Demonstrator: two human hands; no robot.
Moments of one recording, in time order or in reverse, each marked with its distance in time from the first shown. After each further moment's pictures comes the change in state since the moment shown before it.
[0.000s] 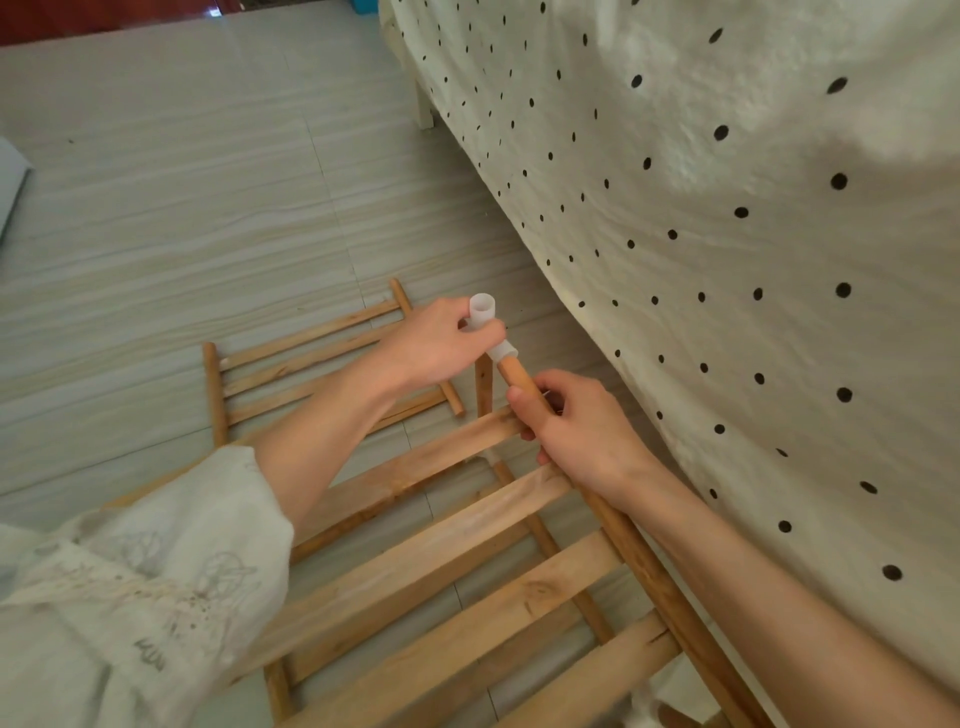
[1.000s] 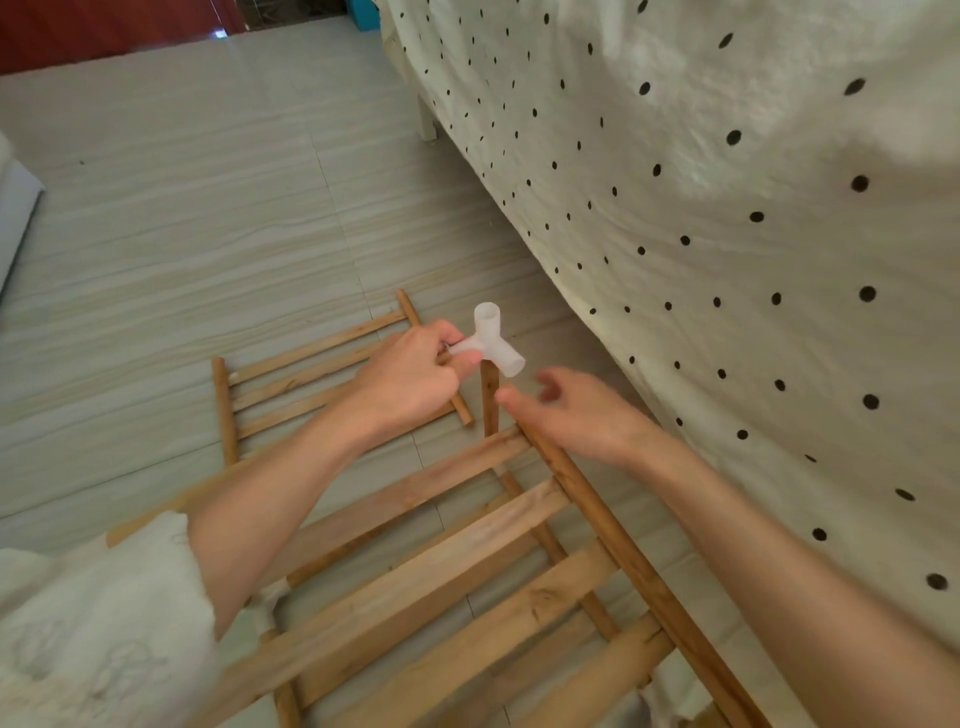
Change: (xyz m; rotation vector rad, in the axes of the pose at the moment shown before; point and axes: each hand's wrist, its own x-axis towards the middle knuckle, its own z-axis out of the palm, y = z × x) left_hand -0.030 -0.009 -0.012 0.088 0.049 -0.070; right_hand 0.028 -0.003 -0.005 -0.262 -0.183 0.112
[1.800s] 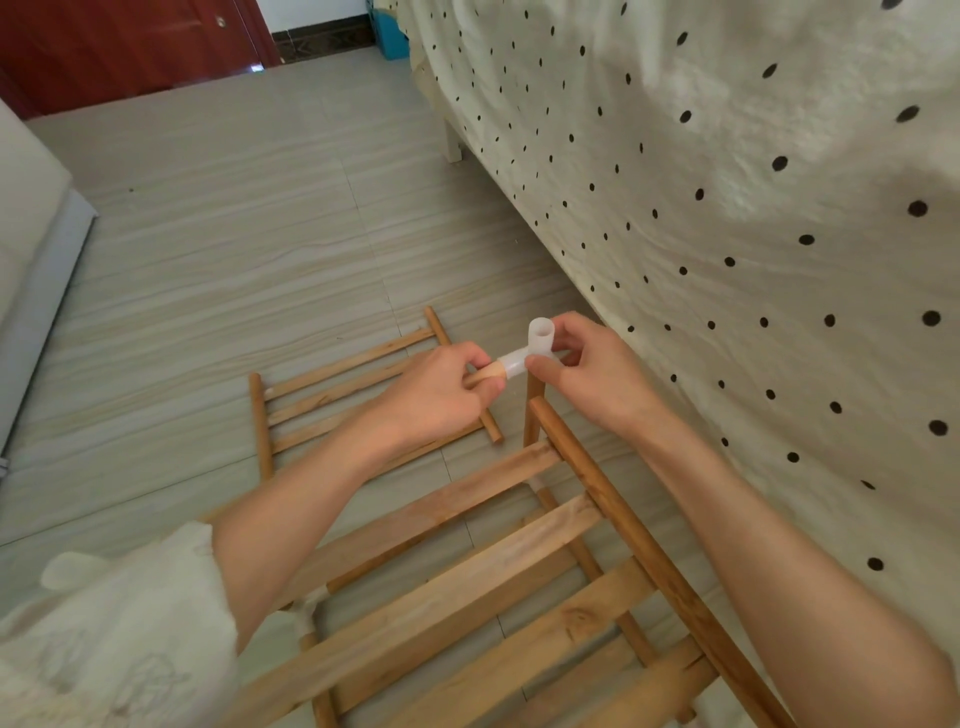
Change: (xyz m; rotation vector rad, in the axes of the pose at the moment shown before) left_hand -0.003 -0.002 -0.013 0.012 -0.073 0.001; right_hand 0.034 -0.017 -0.004 0.248 0.308 -0.298
